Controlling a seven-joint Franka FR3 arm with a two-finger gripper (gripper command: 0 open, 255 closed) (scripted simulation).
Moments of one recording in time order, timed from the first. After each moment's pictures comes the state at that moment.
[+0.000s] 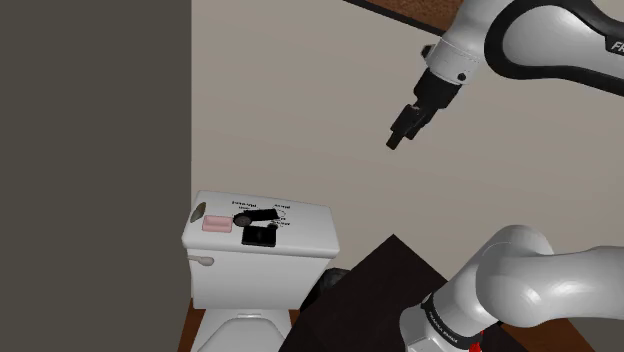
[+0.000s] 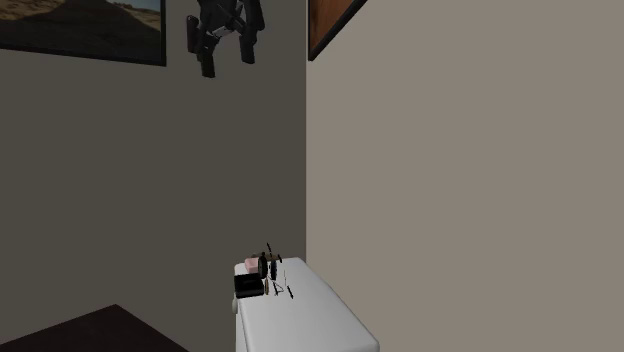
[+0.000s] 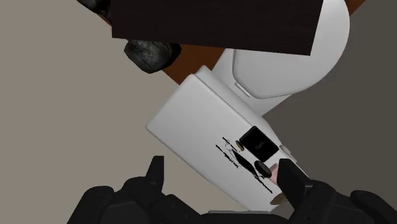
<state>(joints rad) 0.02 -0.81 0.04 -2.41 -0.03 1.70 0.00</state>
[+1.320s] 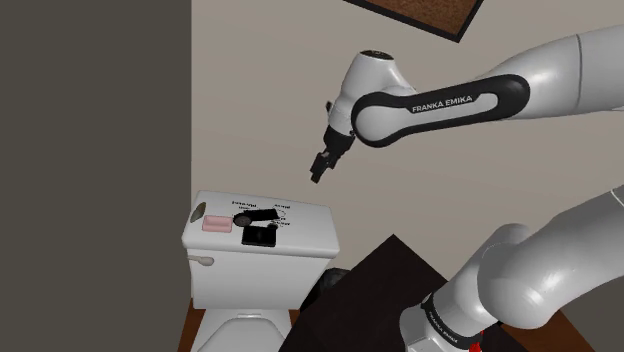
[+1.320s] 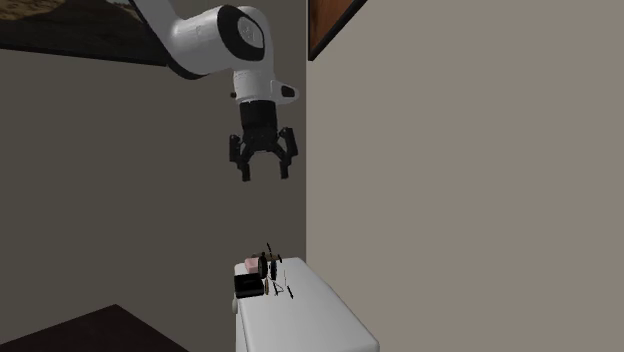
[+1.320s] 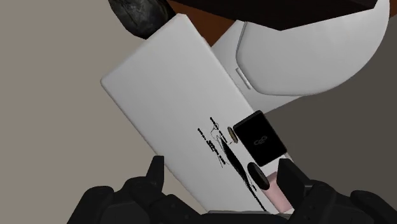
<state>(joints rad) 0.07 -0.25 0.08 -2.45 -0.06 2.28 -0.07</state>
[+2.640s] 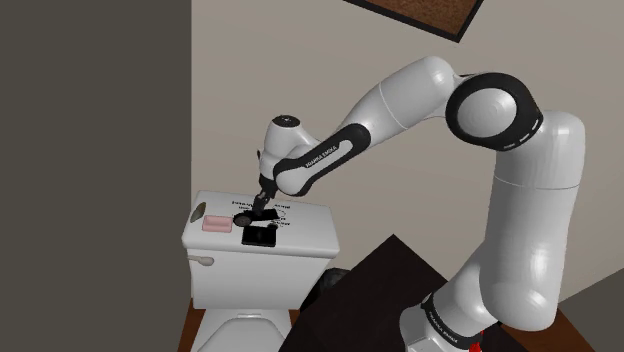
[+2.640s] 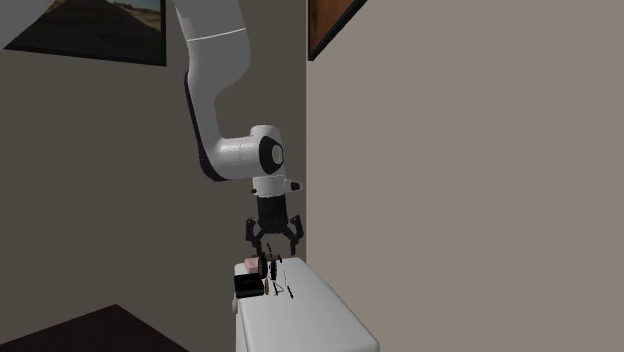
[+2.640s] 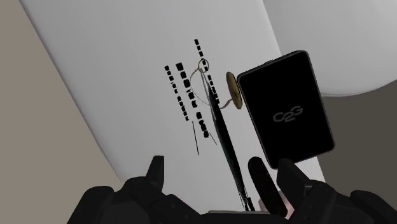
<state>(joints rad) 0.14 0.50 0.09 -2.07 -0.23 2.61 -0.06</state>
